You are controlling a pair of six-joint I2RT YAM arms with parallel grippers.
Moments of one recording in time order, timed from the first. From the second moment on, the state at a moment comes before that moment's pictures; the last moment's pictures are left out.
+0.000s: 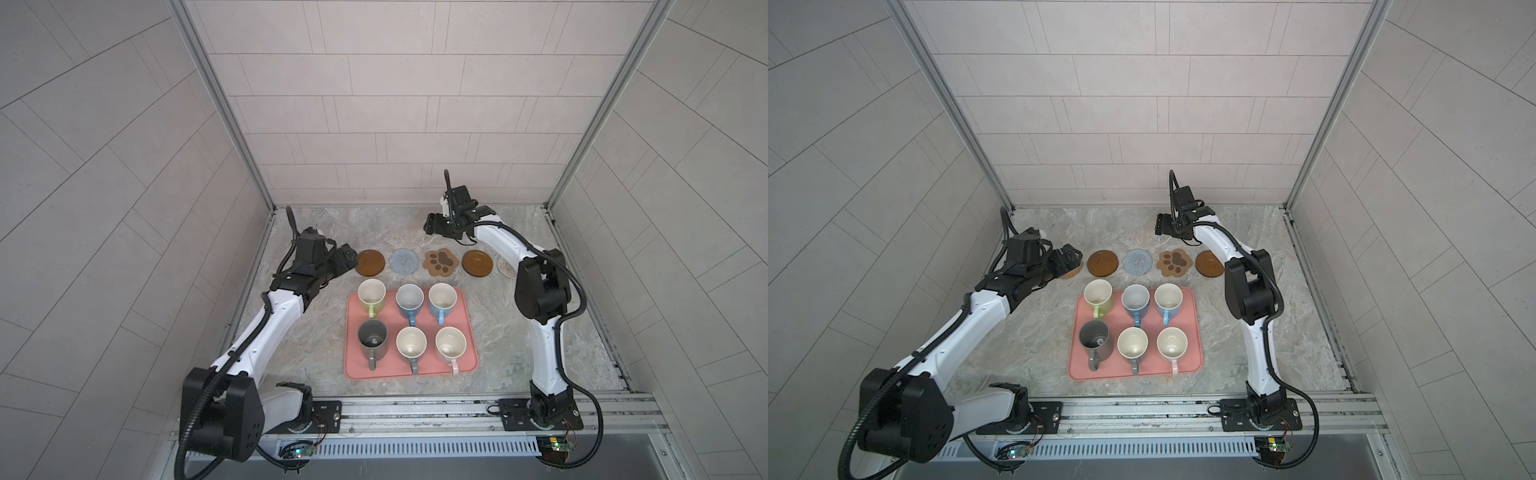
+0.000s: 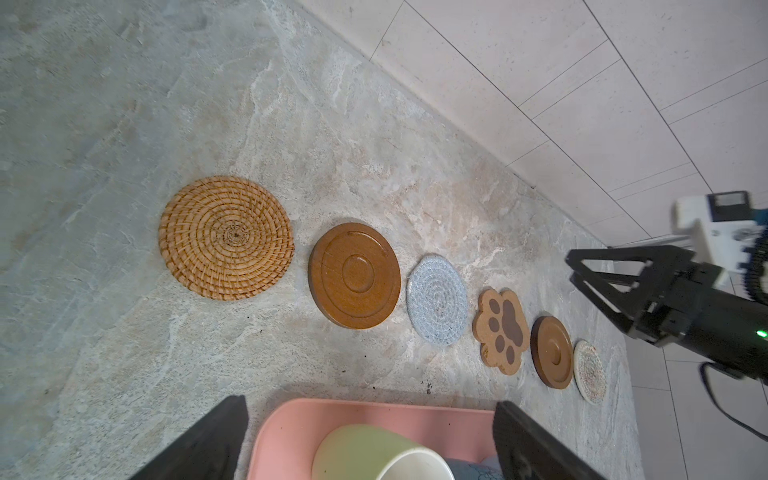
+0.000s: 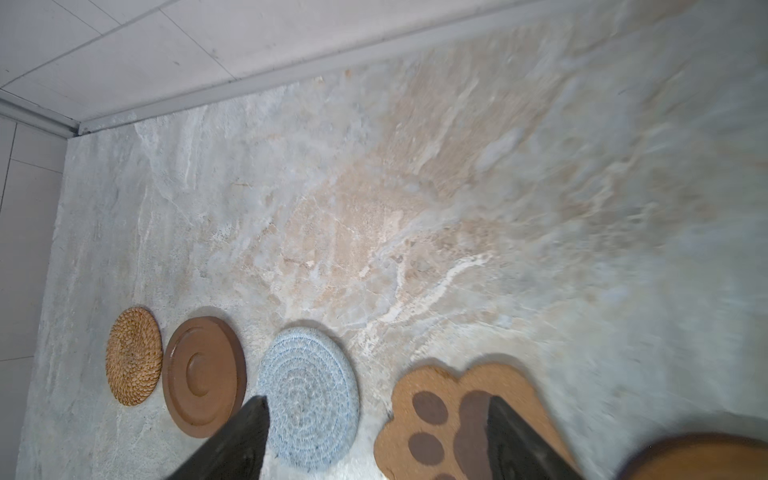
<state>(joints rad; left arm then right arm) -0.16 1.22 0.89 -0.33 0.10 -0.64 0.31 2.10 1.86 -0.61 -0.13 0.43</state>
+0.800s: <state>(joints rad) -0.16 0.95 0.85 -0.43 0.02 -0.62 0.36 1.53 1.41 -0.75 0.10 0.46</state>
